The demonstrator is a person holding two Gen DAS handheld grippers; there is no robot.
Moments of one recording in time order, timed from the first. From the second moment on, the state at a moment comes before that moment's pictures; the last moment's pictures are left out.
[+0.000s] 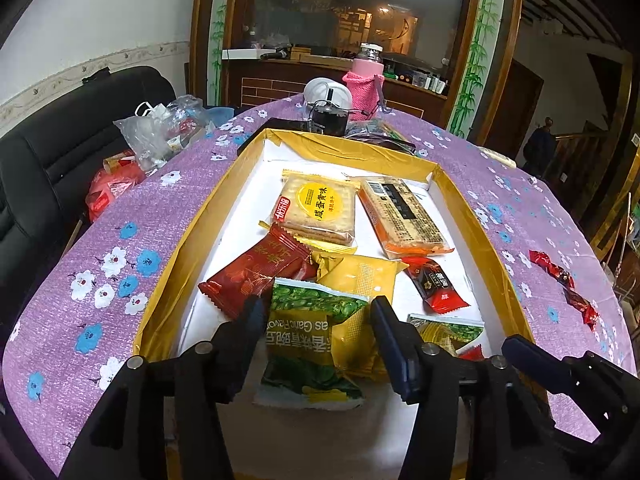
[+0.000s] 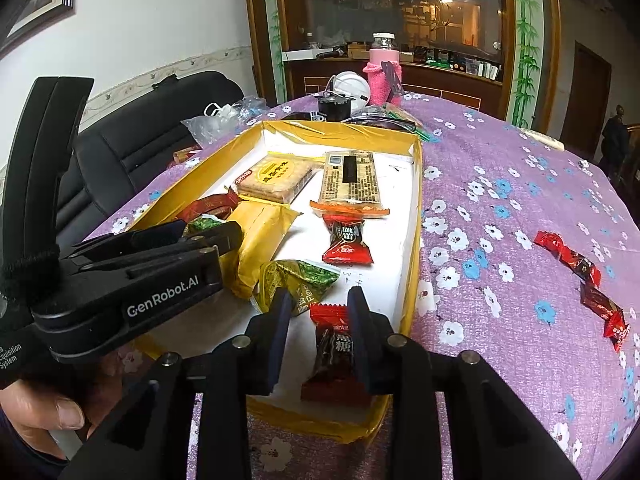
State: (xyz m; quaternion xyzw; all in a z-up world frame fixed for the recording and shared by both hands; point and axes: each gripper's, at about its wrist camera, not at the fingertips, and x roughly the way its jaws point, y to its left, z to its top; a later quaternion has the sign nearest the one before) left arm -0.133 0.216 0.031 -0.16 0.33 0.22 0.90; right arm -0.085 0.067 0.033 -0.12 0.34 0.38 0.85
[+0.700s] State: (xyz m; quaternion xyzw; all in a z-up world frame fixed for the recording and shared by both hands) left arm -0.139 0.202 0.038 -0.13 0.33 0.23 0.91; right arm -0.085 0.048 0.045 -0.09 0.32 0.35 0.88
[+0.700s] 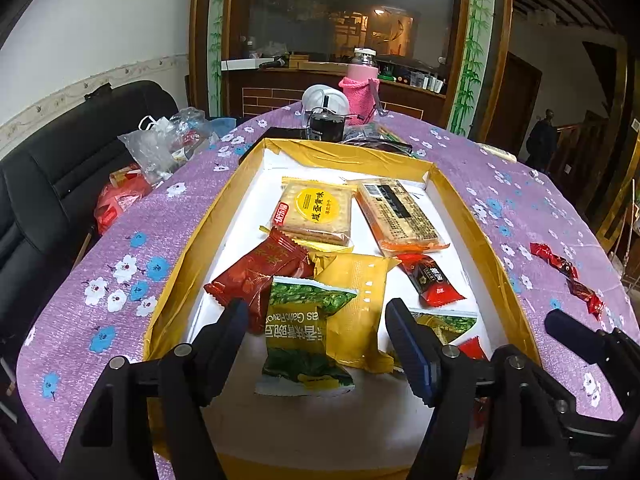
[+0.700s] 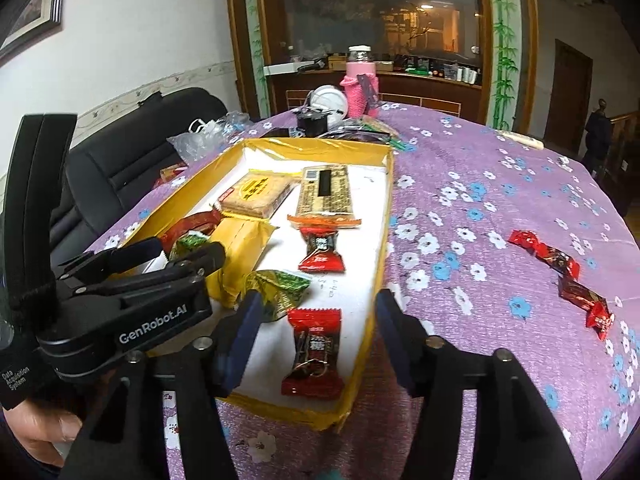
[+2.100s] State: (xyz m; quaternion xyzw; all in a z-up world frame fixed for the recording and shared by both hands) left arm -0.118 0.119 0.078 -0.03 0.31 0.20 0.93; right arm -0.032 -0.066 0.066 0.03 0.33 0.26 0.91
